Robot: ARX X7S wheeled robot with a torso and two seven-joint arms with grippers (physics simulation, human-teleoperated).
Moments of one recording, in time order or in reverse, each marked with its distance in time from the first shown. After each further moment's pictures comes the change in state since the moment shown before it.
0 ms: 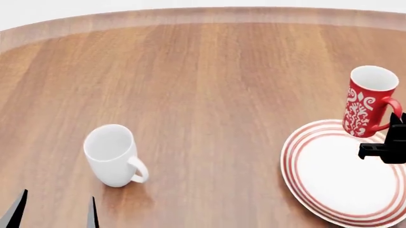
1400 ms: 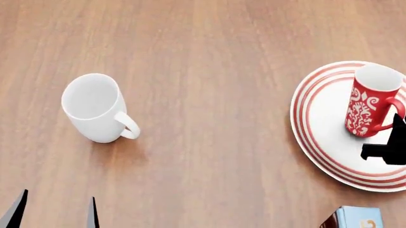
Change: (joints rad) left arm -0.006 -0.005 0.013 -0.010 -0.005 0.022 -0.003; right arm -0.016 -0.001 0.023 0.003 0.004 -0.018 -0.001
